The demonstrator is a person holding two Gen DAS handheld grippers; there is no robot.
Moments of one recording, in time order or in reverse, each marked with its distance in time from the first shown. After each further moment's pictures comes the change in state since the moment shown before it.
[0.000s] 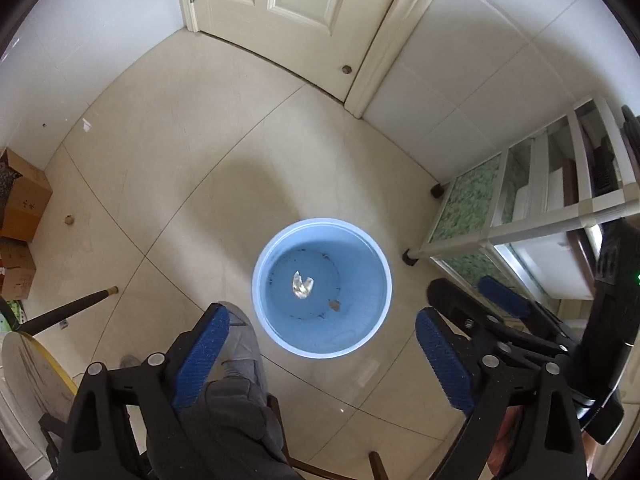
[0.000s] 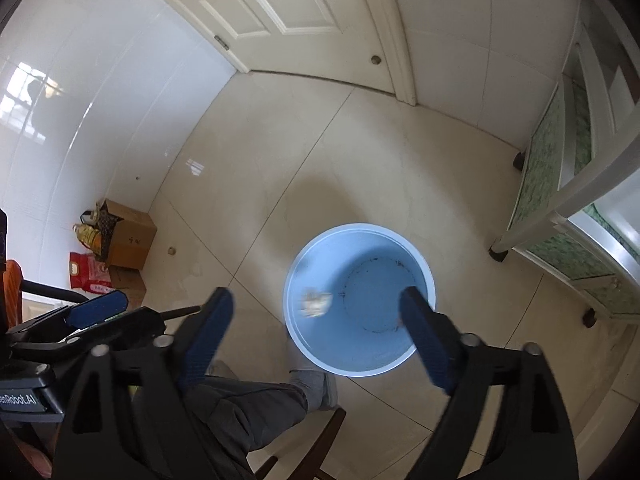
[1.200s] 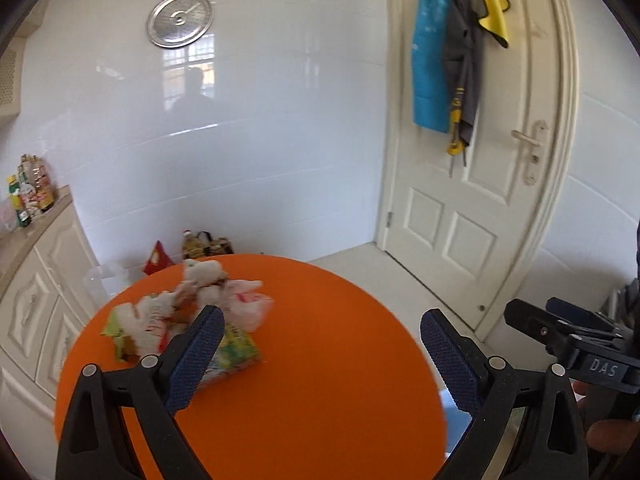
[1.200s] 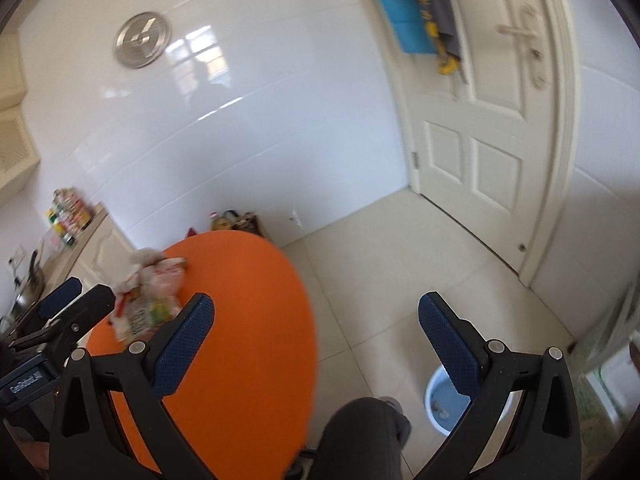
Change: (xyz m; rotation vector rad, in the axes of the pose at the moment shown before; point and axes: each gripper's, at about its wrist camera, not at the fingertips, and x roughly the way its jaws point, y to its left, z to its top) left arm -0.318 0.117 -0.277 -0.328 -0.873 0.424; right arm -0.247 0.350 -0.129 -0.601 -0.358 0.315
